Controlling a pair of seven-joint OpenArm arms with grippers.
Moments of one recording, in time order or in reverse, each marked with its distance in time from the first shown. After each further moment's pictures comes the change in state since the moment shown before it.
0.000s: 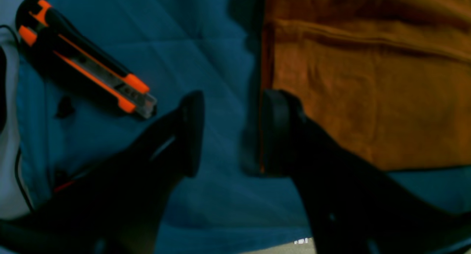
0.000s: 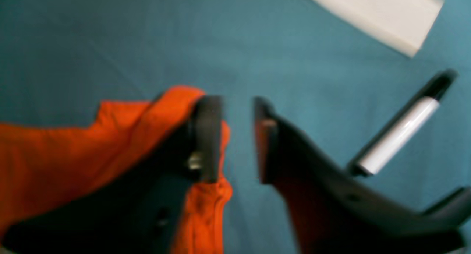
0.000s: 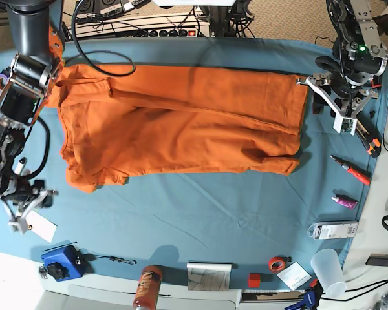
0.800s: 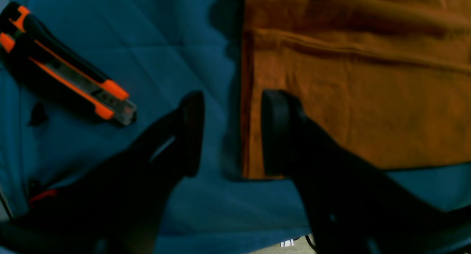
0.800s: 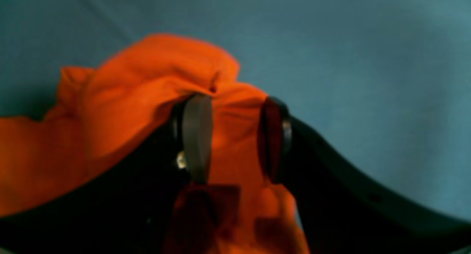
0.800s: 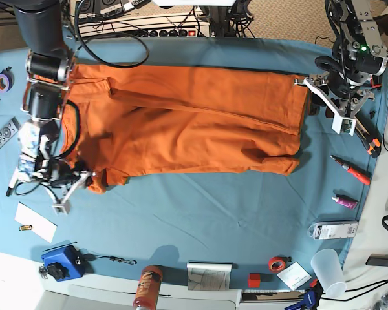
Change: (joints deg) left arm 0.0 0.0 0.0 0.0 -4.2 0.0 0.0; right arm -1.2 -5.7 -11.4 -15.3 -9.6 -6.1 15.2
